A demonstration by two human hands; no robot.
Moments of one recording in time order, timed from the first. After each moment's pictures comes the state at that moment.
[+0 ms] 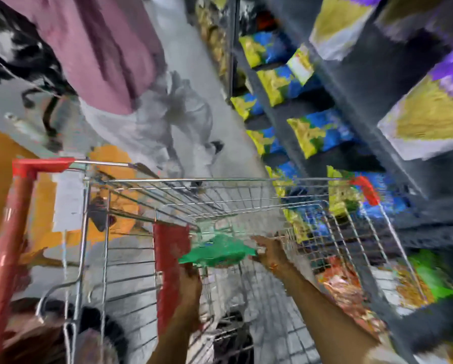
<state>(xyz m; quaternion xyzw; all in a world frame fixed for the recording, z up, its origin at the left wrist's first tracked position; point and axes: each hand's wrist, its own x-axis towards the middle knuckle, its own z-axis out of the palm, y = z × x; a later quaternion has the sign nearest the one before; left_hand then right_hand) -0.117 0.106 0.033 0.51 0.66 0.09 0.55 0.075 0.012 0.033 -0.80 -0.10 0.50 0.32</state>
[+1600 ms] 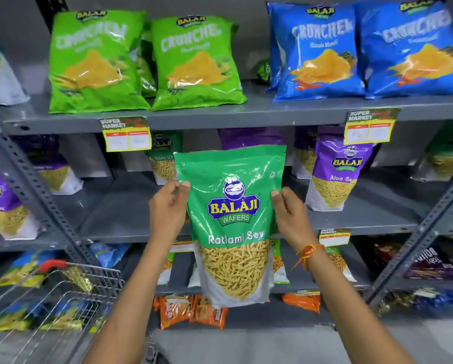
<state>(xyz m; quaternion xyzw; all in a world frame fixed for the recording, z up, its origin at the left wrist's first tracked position) -0.033 -0.403 0.409 0.77 -0.16 0.09 0.61 -0.141 -0.603 0.397 -0.80 0.12 -0.31 0.49</state>
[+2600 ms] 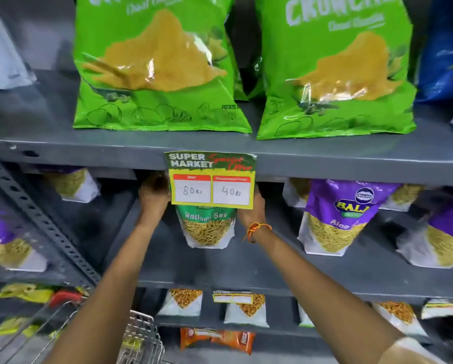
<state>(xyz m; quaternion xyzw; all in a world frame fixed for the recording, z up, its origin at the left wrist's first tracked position) 0.272 -0.314 0.372 0.80 -0.05 0.09 0.59 0.174 -0.482 0.371 -0.77 0.25 -0.15 0.57</state>
